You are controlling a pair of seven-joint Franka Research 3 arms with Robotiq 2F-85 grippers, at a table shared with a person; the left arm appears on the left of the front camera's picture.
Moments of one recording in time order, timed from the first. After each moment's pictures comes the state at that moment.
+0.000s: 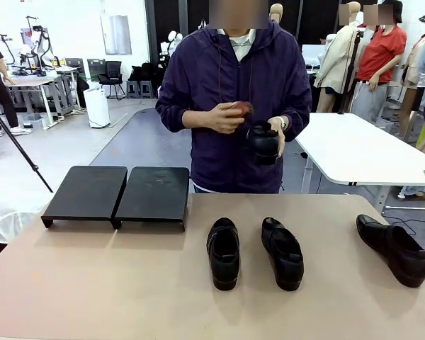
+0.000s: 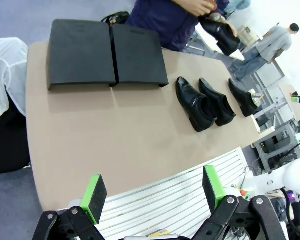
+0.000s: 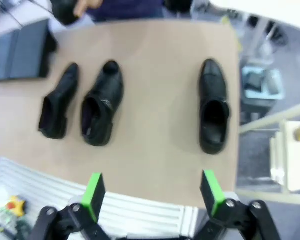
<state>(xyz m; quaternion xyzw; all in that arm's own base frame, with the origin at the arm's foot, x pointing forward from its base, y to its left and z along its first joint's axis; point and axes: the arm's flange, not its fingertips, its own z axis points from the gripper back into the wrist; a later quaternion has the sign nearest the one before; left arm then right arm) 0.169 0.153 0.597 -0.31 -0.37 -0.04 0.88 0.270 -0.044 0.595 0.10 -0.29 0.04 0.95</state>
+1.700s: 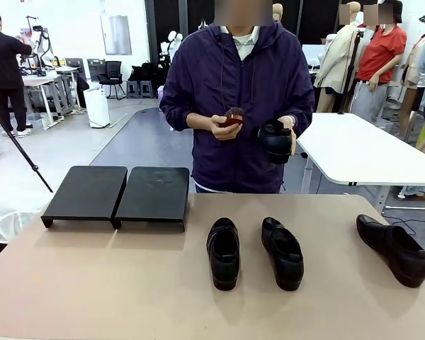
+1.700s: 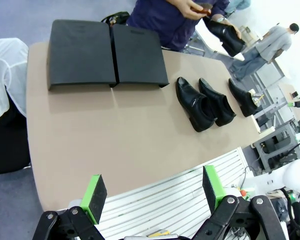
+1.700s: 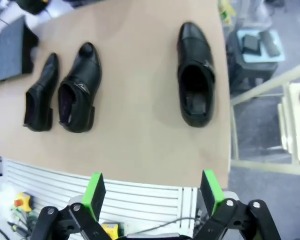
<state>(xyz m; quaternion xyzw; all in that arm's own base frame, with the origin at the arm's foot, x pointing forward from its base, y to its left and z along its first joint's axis) 0.169 0.153 0.597 -0.31 -0.37 -0.04 0.88 0.276 -0.110 0.555 0.12 -0.23 -0.02 0.97</state>
